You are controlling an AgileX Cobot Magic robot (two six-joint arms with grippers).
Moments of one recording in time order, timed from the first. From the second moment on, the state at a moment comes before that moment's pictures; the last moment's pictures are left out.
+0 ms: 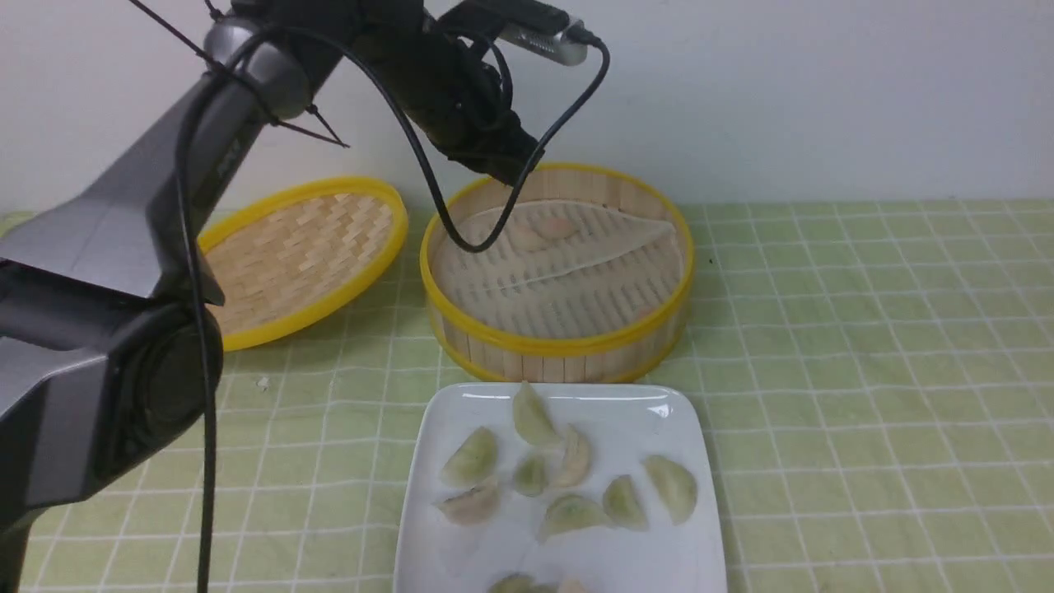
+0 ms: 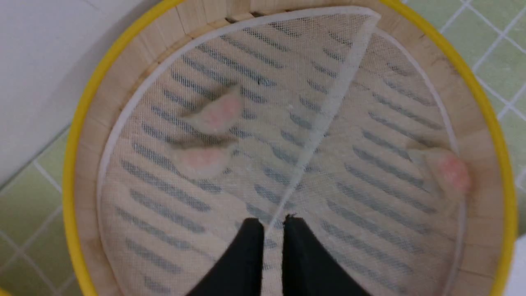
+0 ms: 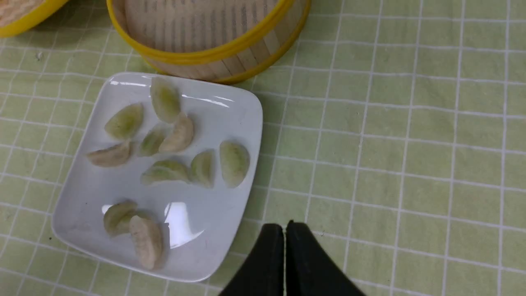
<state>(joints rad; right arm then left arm) 0.05 0.94 -1.12 0.34 1.26 -0.10 -0.31 2.42 -2.49 -0.35 1.16 0.49</state>
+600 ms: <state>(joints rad) 0.05 0.95 -1.12 0.36 1.25 -0.10 -0.31 2.65 -2.49 -0.35 0.84 0.53</state>
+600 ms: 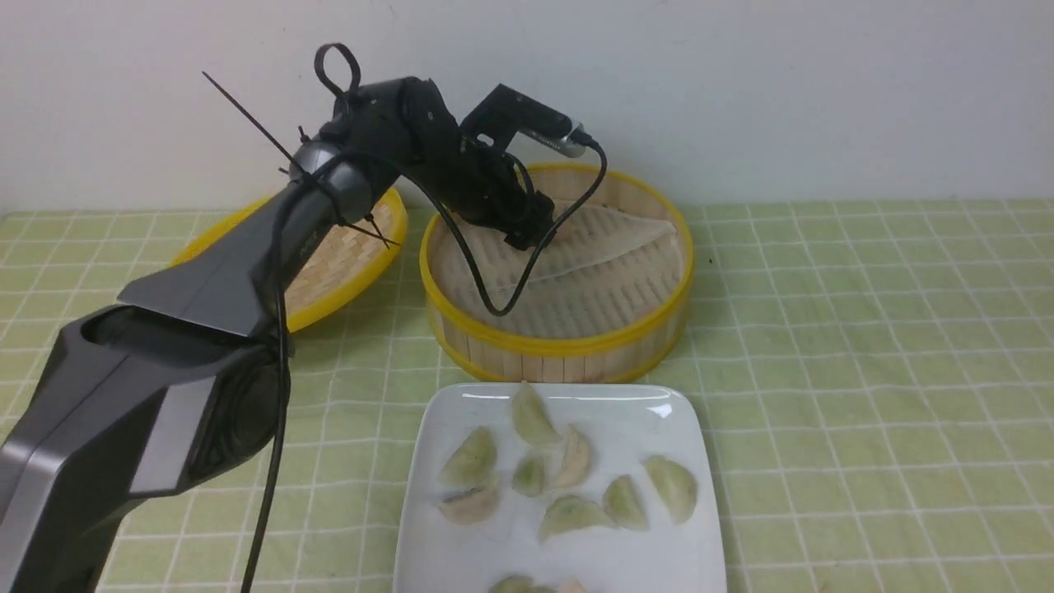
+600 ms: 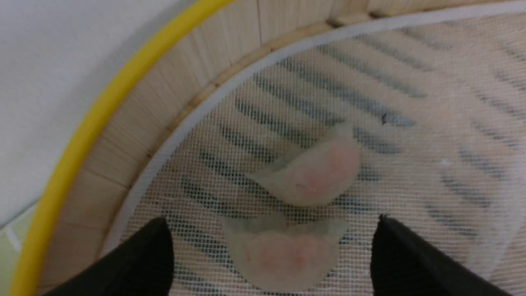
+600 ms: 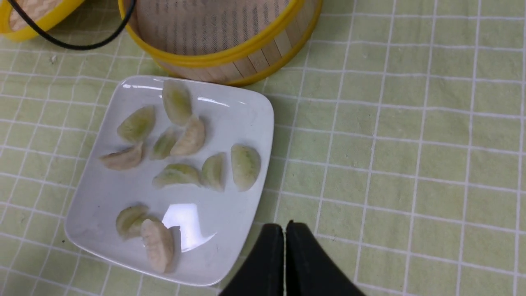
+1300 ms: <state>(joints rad) 0.05 0.95 -1.12 0.36 1.25 -0.12 -0.32 2.57 -2.49 -0.21 0.97 0.51</state>
